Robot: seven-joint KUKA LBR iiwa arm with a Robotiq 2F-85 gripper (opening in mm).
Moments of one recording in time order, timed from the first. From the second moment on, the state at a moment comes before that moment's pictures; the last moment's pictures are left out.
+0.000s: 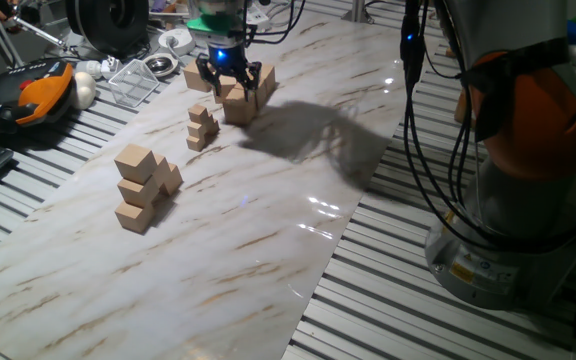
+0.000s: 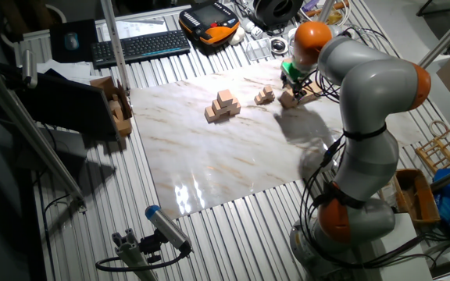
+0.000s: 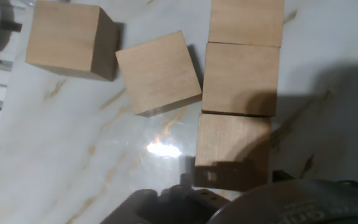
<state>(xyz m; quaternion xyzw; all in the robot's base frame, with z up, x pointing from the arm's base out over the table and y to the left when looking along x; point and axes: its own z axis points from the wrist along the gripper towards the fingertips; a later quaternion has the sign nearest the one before) 0.609 -0.134 0.092 0.62 0.78 0.00 0.06</state>
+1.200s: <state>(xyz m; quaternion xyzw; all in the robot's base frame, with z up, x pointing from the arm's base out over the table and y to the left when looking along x) 0.610 -0.125 0.085 0.65 0.76 0.04 0.05</state>
